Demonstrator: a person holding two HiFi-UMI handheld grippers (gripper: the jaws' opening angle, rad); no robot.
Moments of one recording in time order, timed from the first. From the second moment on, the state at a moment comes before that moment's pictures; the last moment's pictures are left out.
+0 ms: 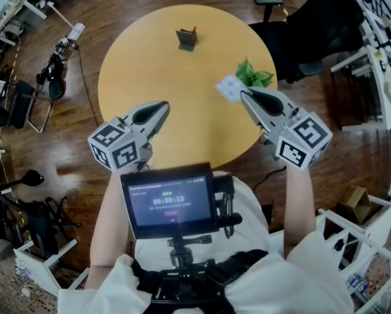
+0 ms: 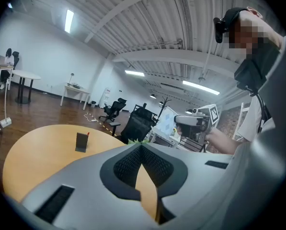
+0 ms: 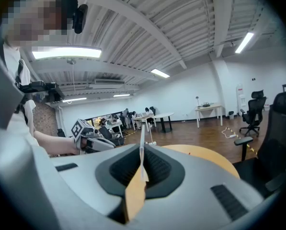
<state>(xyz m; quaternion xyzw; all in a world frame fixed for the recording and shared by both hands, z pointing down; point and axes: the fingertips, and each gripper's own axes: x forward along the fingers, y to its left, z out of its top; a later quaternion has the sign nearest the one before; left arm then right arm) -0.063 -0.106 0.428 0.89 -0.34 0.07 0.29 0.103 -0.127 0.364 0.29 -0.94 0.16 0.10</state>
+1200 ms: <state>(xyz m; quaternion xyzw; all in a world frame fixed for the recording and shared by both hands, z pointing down) -0.068 -0.094 0.411 0.91 -0.32 0.05 0.25 0.098 -0.114 0.344 0.27 -0.95 0.14 0.09</state>
